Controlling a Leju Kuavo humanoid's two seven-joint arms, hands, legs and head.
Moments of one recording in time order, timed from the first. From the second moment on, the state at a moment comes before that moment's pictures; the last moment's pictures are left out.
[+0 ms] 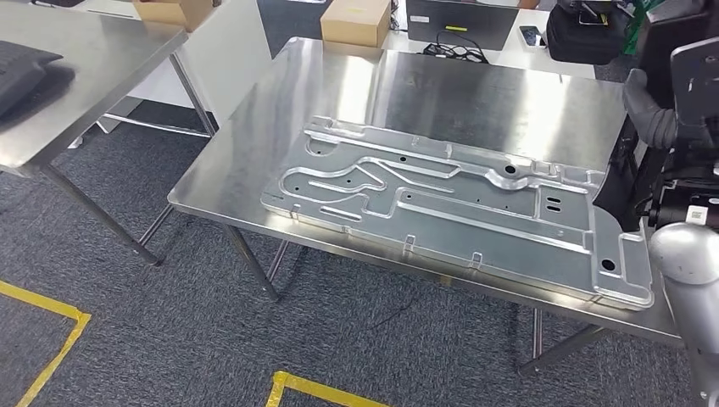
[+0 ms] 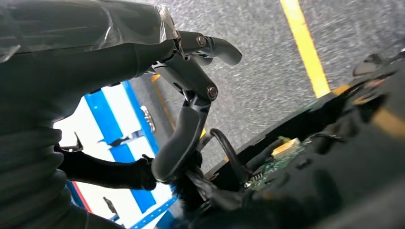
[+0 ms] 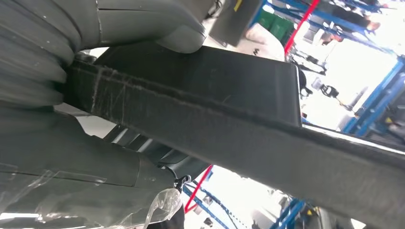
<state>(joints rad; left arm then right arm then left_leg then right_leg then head) -0.13 -0.01 -1.14 -0.21 0.79 0.00 0.25 -1.31 -0.40 0.73 -1.77 0.18 -0.38 0.54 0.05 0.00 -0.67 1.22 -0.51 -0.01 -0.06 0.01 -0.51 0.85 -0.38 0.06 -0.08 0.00</state>
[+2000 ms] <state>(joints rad) -0.13 -0.01 -1.14 -0.21 0.77 -0.02 0.24 -1.39 -0.49 0.72 -1.81 0.17 -0.32 0.62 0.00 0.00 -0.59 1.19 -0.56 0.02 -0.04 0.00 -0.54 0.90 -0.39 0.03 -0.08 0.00</state>
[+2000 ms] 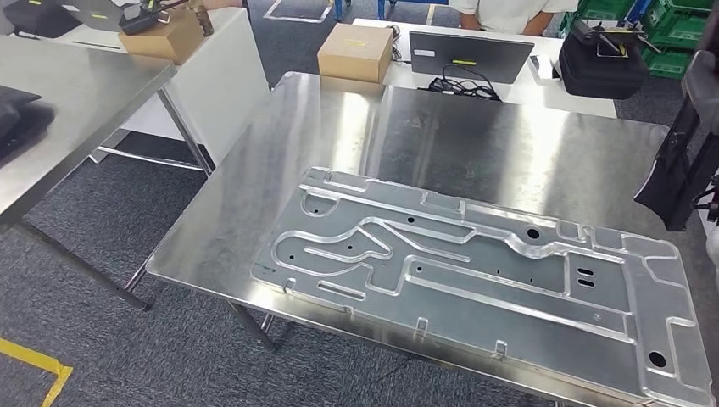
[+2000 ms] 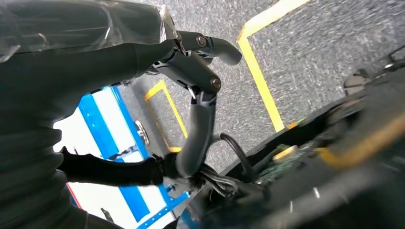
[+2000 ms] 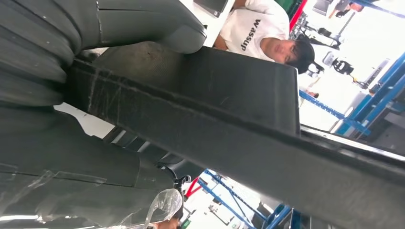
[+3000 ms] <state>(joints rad) -0.13 0.00 -1.14 -0.21 0.74 0.04 0.17 -1.38 -0.51 0.73 -1.82 0.19 -0.30 0.63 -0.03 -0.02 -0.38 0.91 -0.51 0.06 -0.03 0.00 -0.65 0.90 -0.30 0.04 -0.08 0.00</state>
